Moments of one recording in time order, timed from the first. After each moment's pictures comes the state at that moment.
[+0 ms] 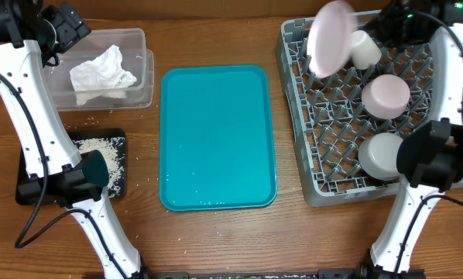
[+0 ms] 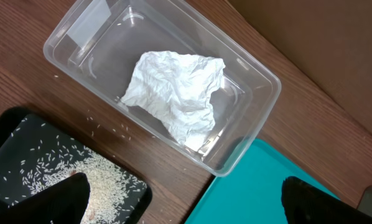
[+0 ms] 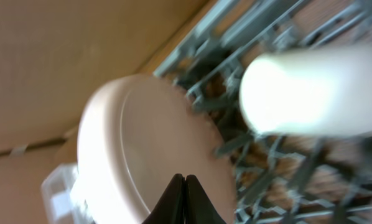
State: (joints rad) left arm 0.26 2.27 2.93 -1.69 -0.01 -0.47; right arm -0.20 2.35 2.43 -1.12 -0.59 0.52
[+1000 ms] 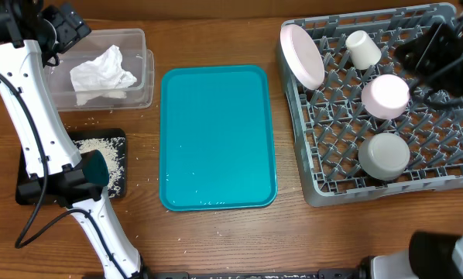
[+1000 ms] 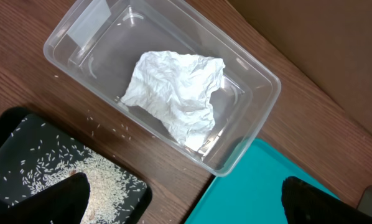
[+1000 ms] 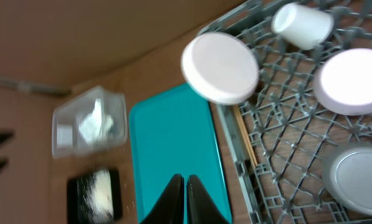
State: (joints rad) left arm 0.26 2.27 2.93 -1.69 -0.01 -0.47; right arm -0.08 1.64 2.43 -1.64 -0.40 0.38
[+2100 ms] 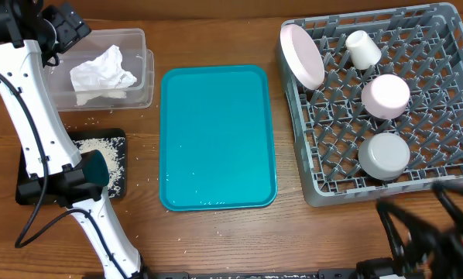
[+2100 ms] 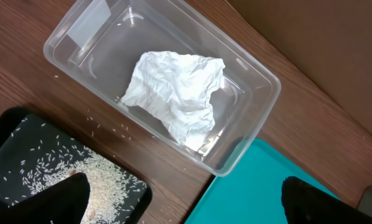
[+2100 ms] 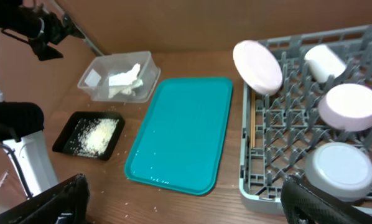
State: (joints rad) left arm 0.26 2.27 2.93 -1.69 -0.01 -0.47; right arm 0.15 0.88 2.02 -1.64 -0.31 0.19
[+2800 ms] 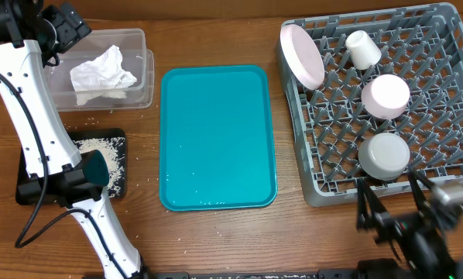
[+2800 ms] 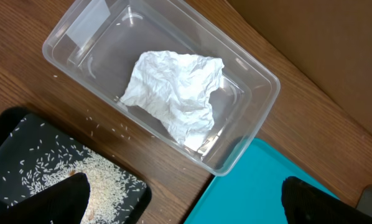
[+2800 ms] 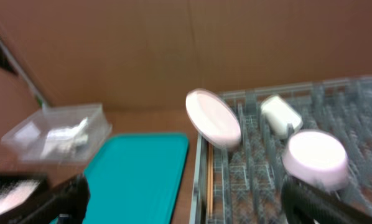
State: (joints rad) left arm 0.26 2.27 2.93 -1.69 -0.01 -0.47; right arm 0.07 0.21 0.77 -0.70 -0.20 0.17
